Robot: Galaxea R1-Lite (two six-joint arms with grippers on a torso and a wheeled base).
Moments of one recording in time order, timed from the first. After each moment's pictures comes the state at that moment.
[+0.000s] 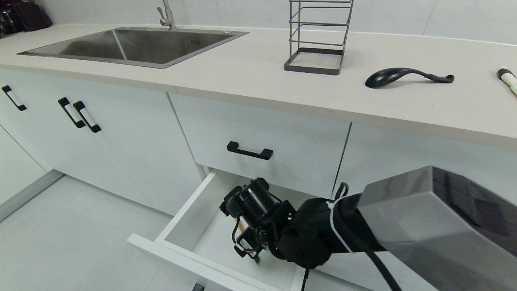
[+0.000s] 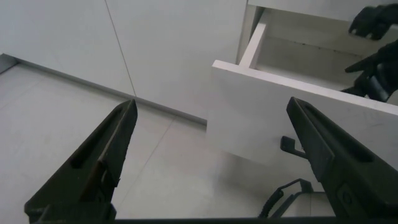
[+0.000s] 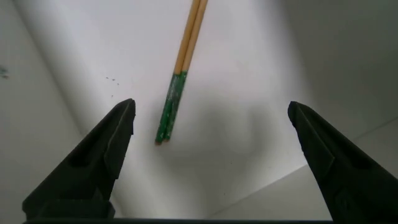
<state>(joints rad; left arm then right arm) 0.00 0.00 0.00 -0.01 0.03 -0.04 0.98 2.33 -1.59 0.01 -0.37 -0.09</state>
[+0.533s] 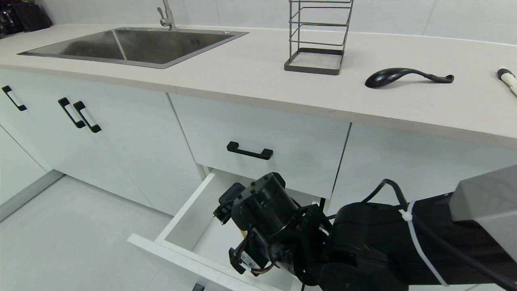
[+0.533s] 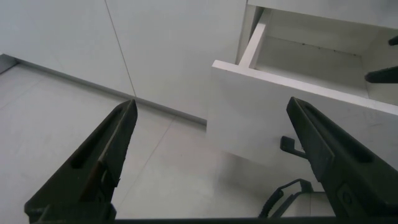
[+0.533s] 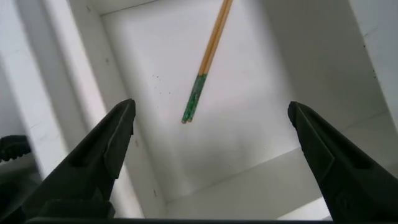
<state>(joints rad) 0.00 0.00 0.00 -0.01 0.03 -0.04 1.07 2.08 -1.35 -0.08 -0.35 -0.09</state>
